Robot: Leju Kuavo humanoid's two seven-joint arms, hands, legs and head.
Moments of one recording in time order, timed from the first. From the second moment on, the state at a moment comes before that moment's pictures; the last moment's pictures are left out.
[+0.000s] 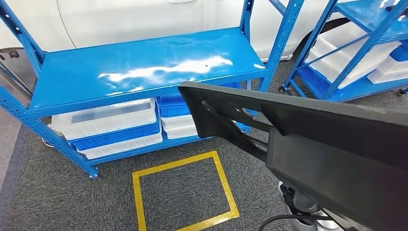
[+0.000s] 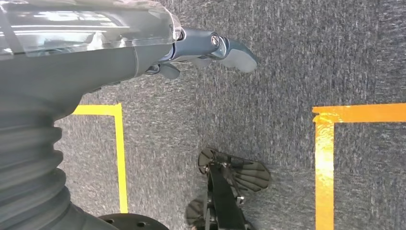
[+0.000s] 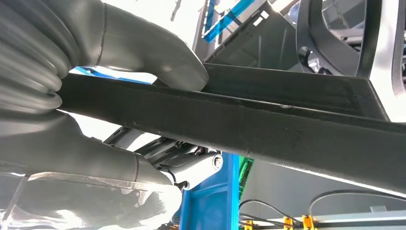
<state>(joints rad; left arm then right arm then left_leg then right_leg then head) -0.08 -0.08 1.23 -0.21 -1.00 0.05 -0.13 -0.20 -0.04 0.25 -2.21 -0.02 0.37 -0.68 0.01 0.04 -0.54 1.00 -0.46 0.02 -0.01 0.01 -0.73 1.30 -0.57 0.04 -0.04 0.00</state>
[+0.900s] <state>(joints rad) -0.08 -0.07 1.26 -0.21 -0.97 0.06 -0.22 -0.16 0.11 0.00 -2.20 -0.19 0.66 -0.68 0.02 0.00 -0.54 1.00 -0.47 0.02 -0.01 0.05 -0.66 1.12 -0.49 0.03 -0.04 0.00</state>
